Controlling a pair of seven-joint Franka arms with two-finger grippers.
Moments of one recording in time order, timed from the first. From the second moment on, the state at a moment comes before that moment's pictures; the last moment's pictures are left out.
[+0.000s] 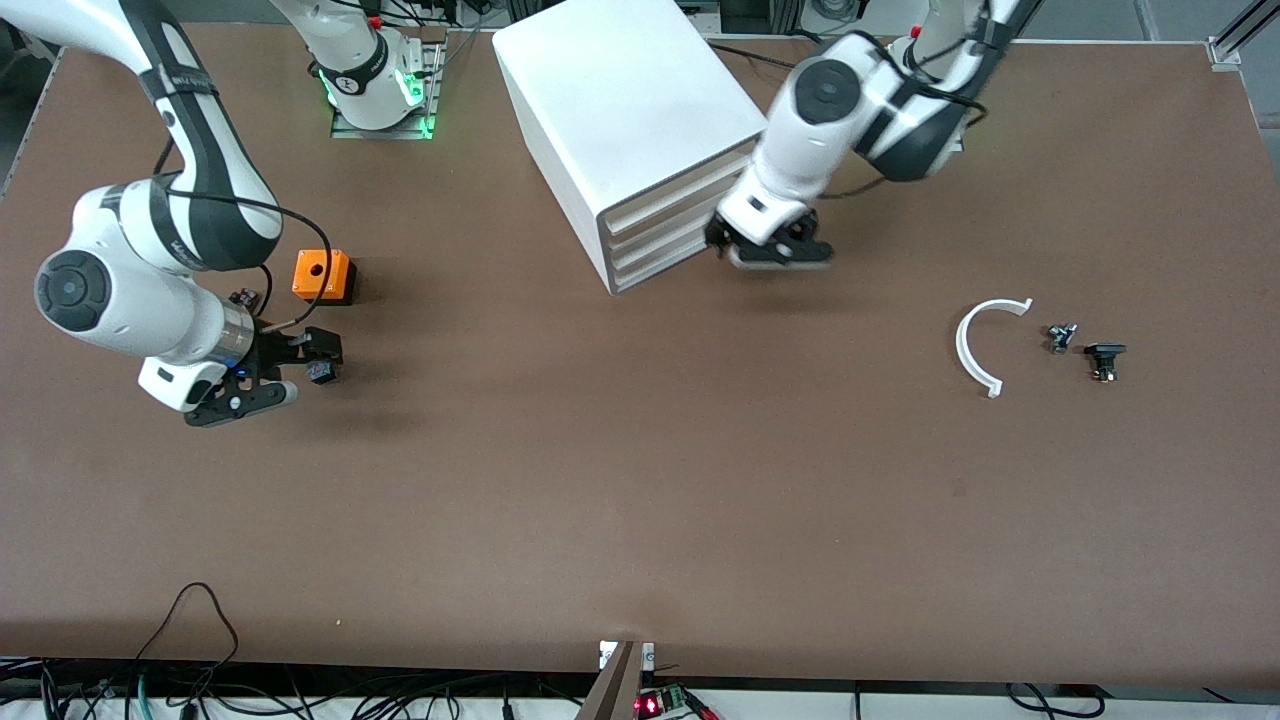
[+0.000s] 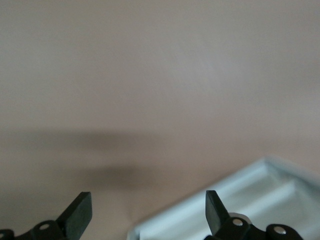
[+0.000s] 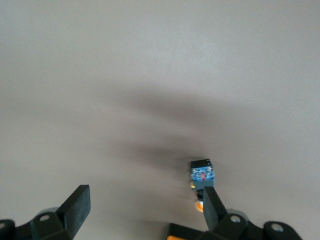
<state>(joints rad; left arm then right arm) 0.10 0.11 -0.70 -2.18 0.00 2.34 -0.75 -0.32 0.36 0.46 -1.79 -0.10 2.03 -0.04</state>
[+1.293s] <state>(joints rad) 0.16 -0.10 -0.24 -1.74 0.00 1.64 0.07 0.03 0.13 -0.01 -1.59 -0.10 1.69 0.16</state>
